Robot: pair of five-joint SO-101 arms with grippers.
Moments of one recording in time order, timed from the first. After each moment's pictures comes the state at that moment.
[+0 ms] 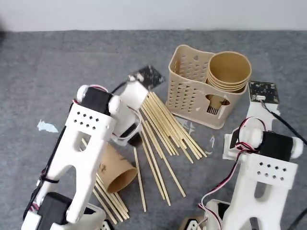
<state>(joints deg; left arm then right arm) 17.5 -11.5 8.5 99.2 -21.1 12.2 -42.3 24.5 100.4 6.4</state>
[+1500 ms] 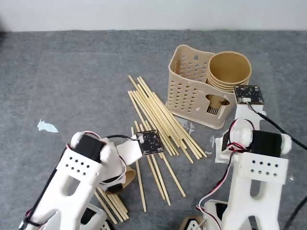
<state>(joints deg) 20.7 -38.8 47.0 93.2 -40.0 7.3 -42.3 28.2 100.4 6.4</state>
